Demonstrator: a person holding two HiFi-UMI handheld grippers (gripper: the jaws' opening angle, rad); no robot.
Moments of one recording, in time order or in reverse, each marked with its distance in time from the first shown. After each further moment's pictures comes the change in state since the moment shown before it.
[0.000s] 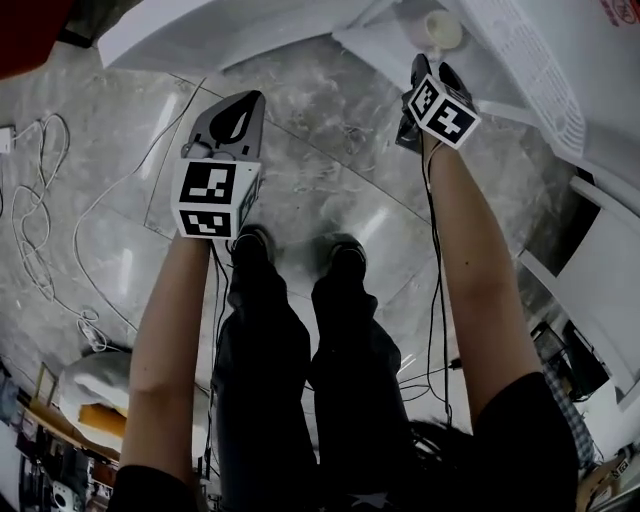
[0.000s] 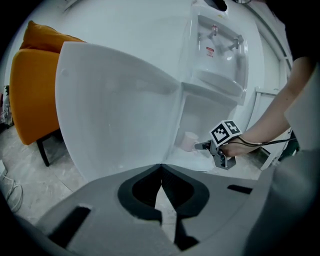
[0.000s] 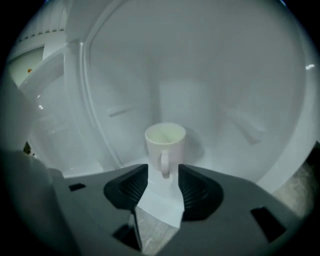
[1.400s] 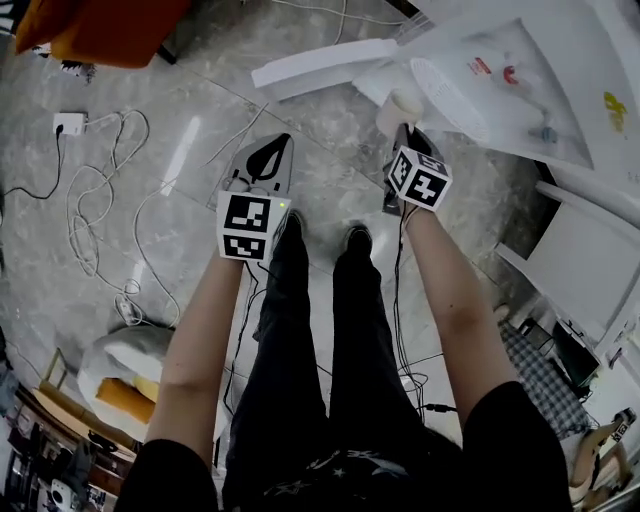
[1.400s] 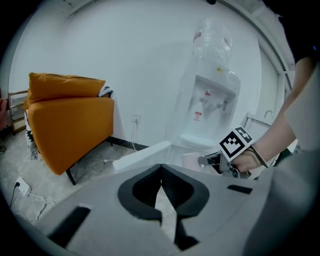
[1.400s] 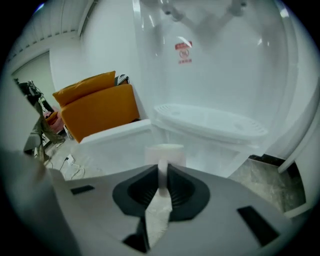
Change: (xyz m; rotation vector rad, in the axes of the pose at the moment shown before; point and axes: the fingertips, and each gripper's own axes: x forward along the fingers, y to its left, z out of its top) left arm -0.207 -0.007 0.166 -0.032 -0.039 -0.032; right arm -0.244 0.130 0.104 -0.041 0.134 0.082
